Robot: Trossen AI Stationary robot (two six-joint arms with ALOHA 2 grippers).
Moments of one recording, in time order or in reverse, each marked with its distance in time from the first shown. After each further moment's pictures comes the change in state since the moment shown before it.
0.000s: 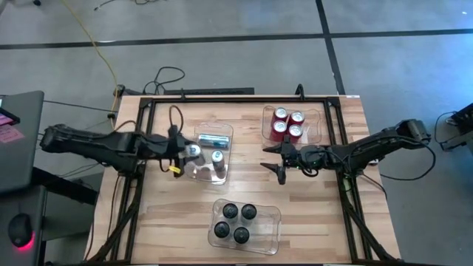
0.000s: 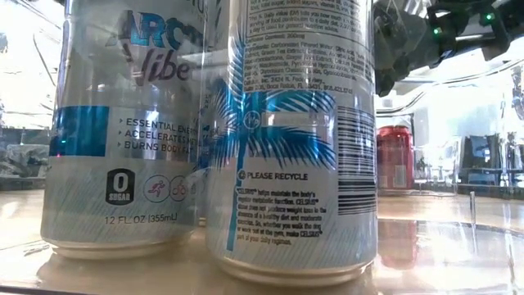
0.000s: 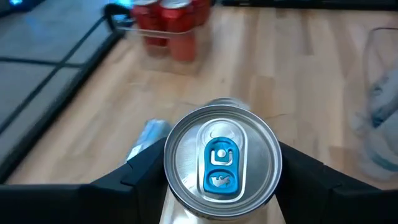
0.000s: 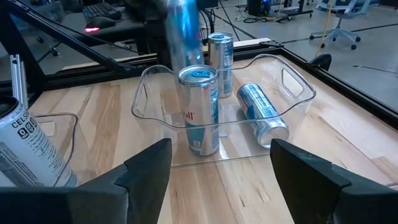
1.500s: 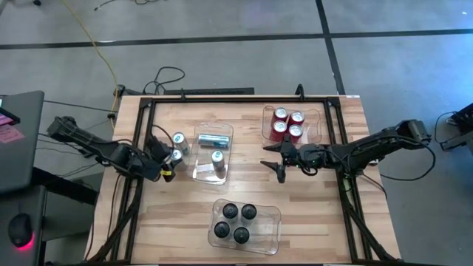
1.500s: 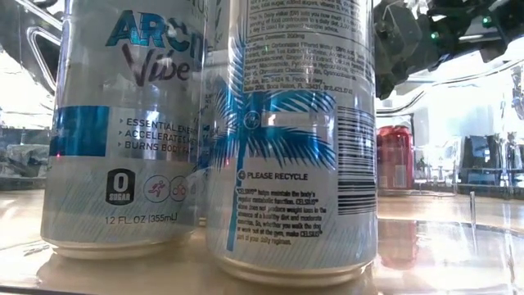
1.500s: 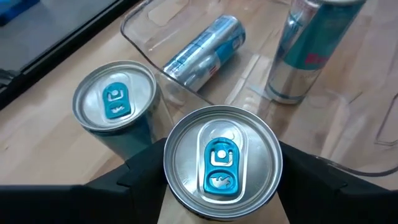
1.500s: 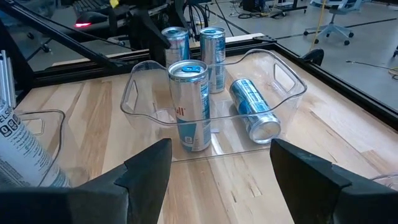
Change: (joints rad) left arm -0.301 -0.175 -0.203 -0.370 -0.415 -0.597; right arm -0.020 0.000 0.000 -0.023 0.001 0.001
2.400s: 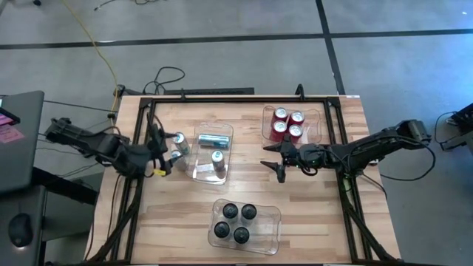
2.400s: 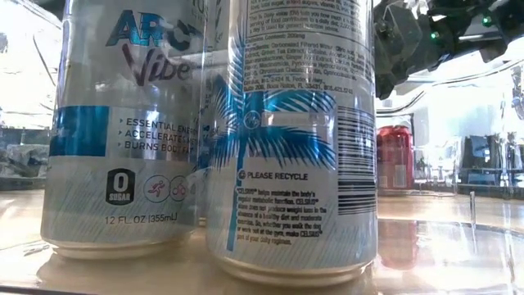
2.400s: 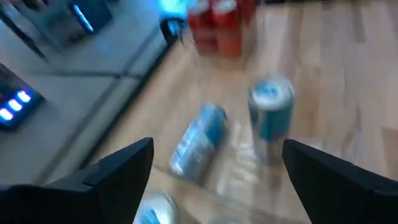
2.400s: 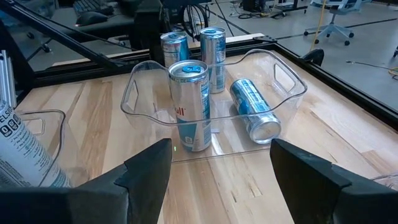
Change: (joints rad) left arm 0.048 -0.007 0.209 0.085 0.004 0.505; right arm -0.001 0.000 0.000 0.001 0.000 -0.001
